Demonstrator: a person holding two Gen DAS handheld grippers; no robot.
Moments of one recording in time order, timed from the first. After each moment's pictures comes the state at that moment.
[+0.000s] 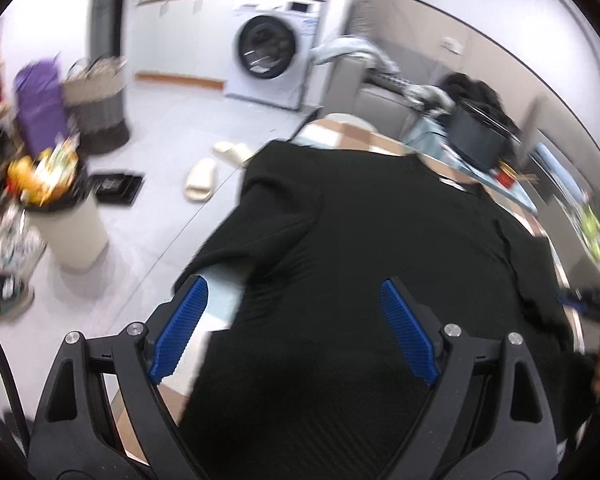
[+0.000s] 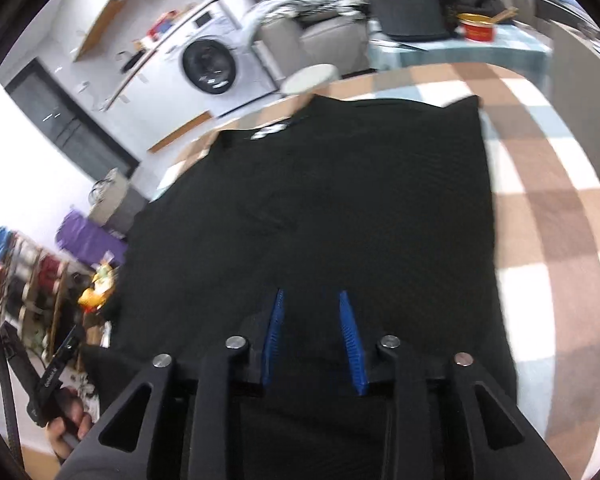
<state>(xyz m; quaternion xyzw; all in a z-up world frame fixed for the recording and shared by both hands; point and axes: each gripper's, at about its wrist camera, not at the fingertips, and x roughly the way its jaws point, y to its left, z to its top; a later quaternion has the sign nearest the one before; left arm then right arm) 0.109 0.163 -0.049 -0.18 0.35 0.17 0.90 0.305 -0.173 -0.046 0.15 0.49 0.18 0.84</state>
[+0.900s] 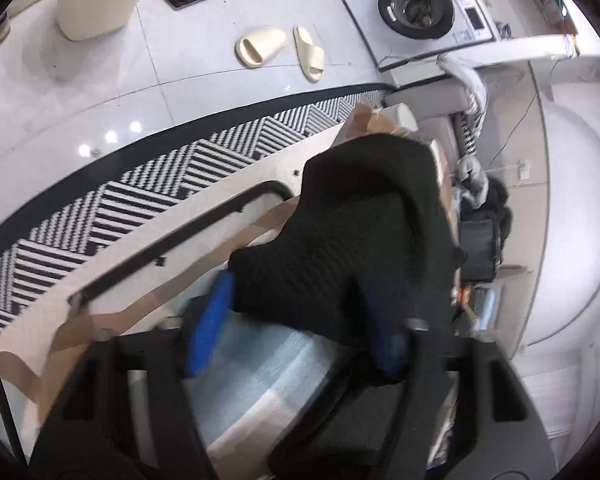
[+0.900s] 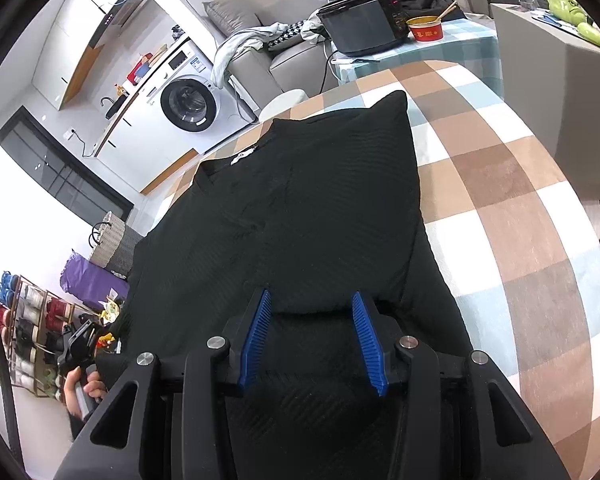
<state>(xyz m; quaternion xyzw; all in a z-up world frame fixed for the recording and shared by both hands) 0.142 0.335 -0.179 -0.58 0.36 0.15 0.72 0.252 -0.215 -0.039 0.21 0.46 0.14 0.85</state>
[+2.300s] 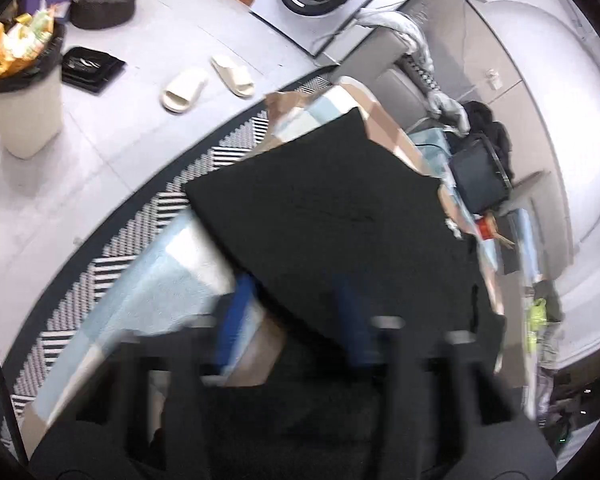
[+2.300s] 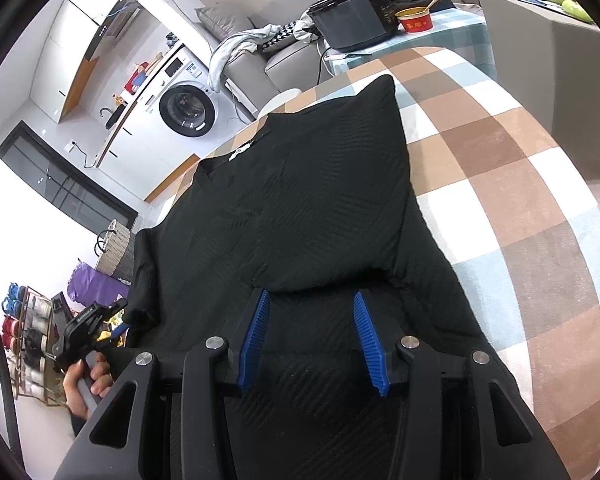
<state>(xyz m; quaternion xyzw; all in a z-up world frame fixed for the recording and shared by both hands) 0.234 0.235 -0.122 -0.40 0.39 0.11 0.82 0.234 -0.225 -0.050 0.24 0.46 0.14 0.85</state>
